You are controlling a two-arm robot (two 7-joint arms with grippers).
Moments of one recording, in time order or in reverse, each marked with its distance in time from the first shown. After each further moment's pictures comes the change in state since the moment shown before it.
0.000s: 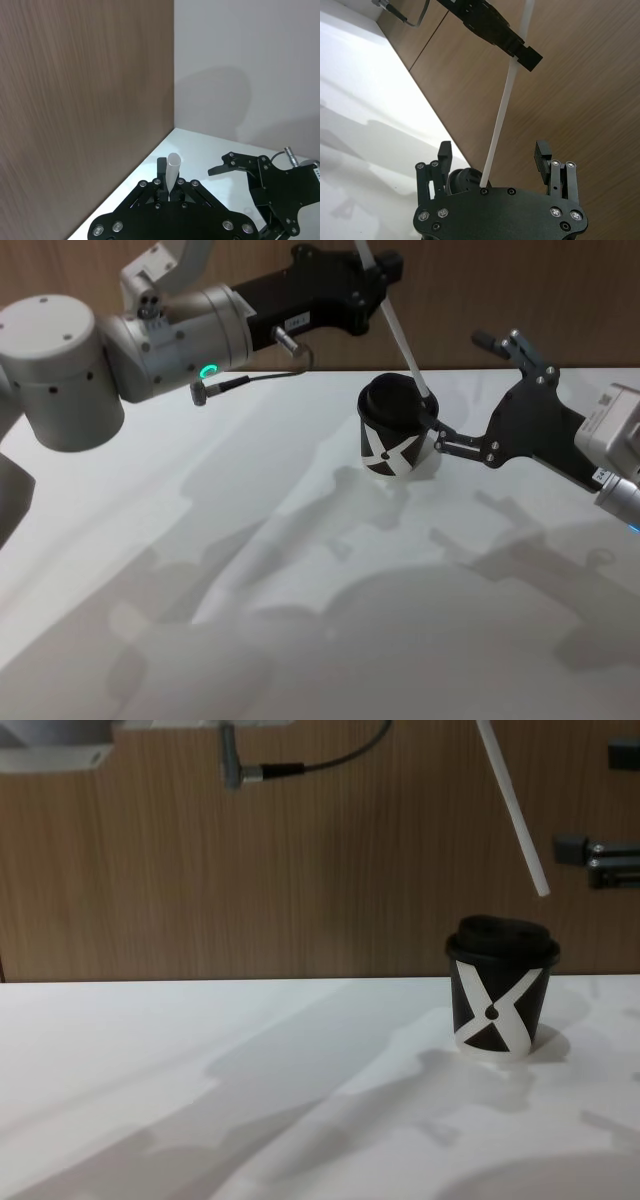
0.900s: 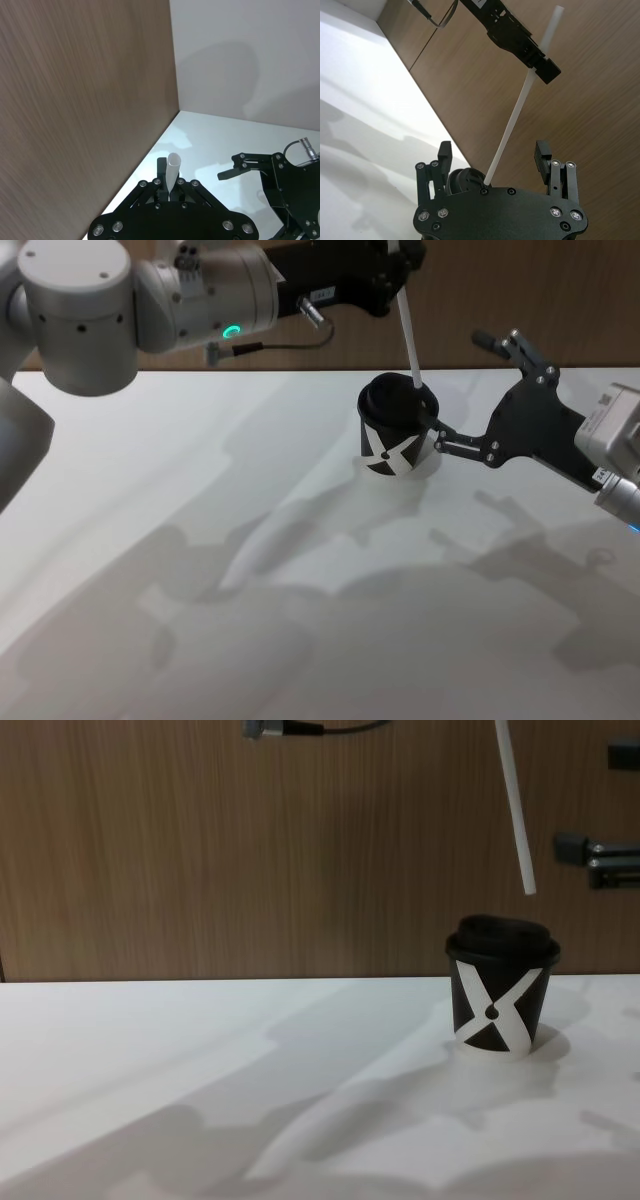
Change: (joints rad) left arm -0.124 -0.030 0.055 0.046 0.084 0.106 -0.019; right arm 0.000 0.000 0.000 0.000 0.000 0.000 0.000
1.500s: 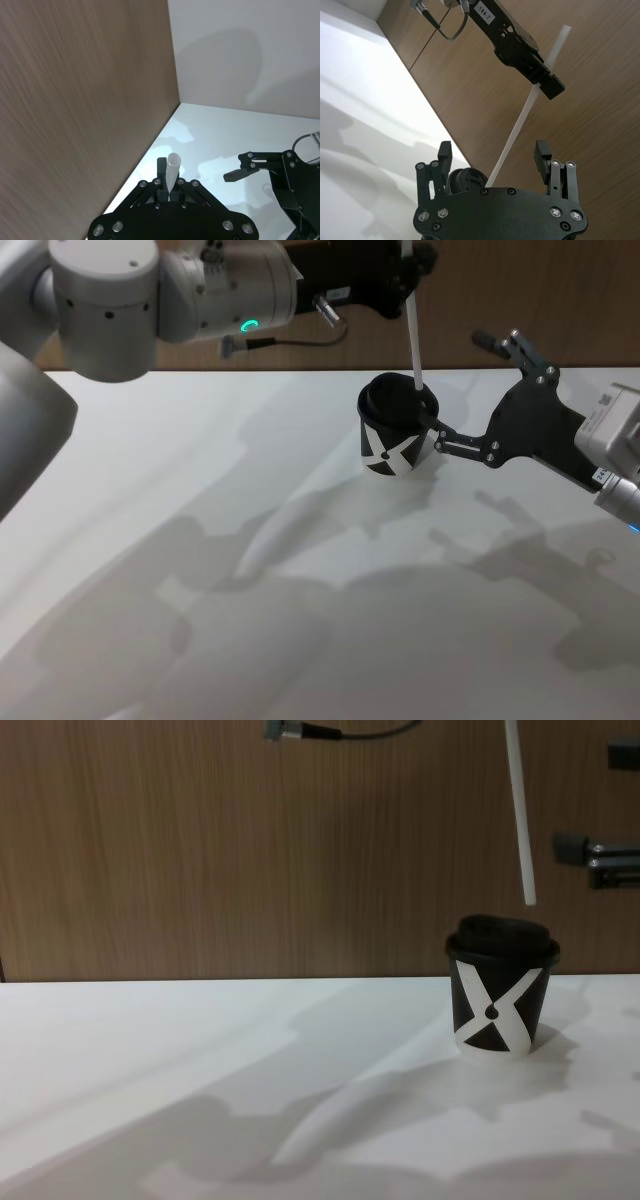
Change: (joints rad) left arm -0.044 -0.033 0.030 0.059 0.046 0.011 -0.020; right arm 0.000 0.000 0.000 0.000 0.000 0.000 0.000
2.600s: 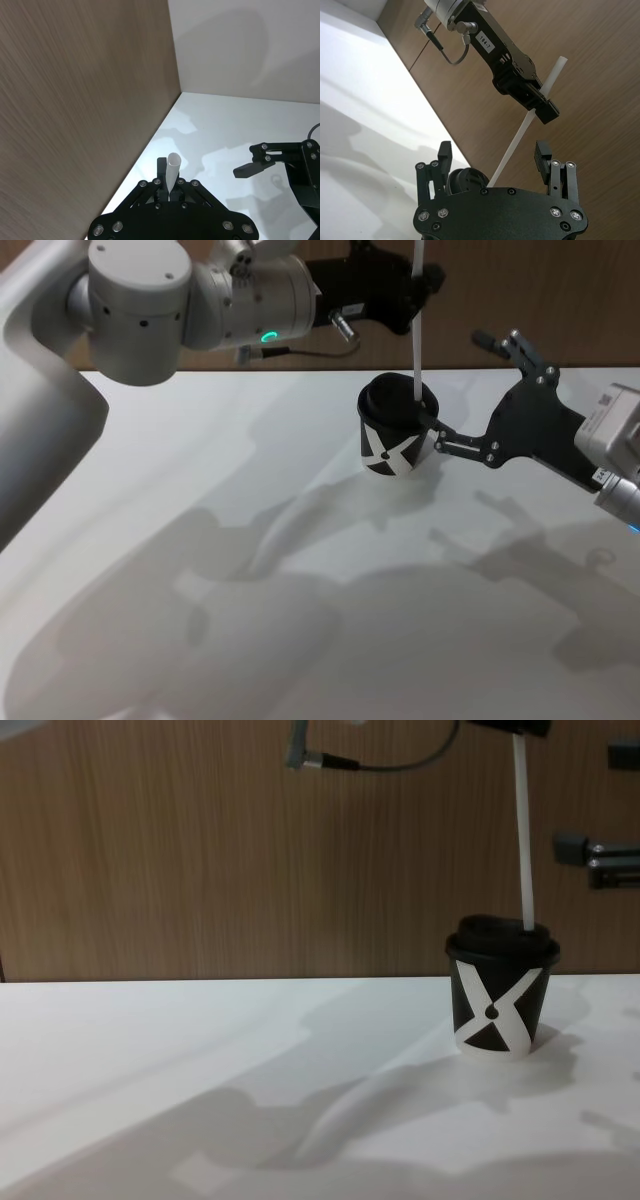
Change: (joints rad) left arm -0.022 -0.047 0.029 0.085 0.065 -0.023 -0.021; right arm 0.000 0.000 0.000 0.000 0.000 0.000 0.000
